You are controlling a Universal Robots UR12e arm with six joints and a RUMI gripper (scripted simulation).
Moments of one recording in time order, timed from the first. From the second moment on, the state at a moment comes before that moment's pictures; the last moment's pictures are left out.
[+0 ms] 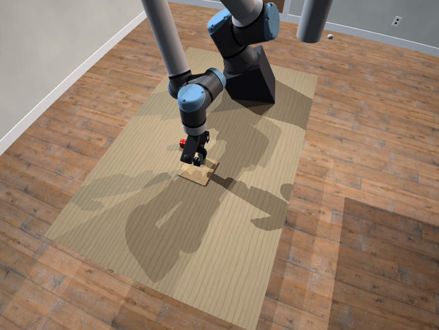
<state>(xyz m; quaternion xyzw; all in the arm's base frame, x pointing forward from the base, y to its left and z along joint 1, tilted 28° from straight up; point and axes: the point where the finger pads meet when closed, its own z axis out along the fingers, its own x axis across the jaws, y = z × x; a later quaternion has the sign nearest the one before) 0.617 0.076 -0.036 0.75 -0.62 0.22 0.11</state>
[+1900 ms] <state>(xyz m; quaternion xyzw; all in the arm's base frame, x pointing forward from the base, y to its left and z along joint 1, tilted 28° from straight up) 0.624 0.064 -0.063 0.75 -0.62 0.22 0.11</state>
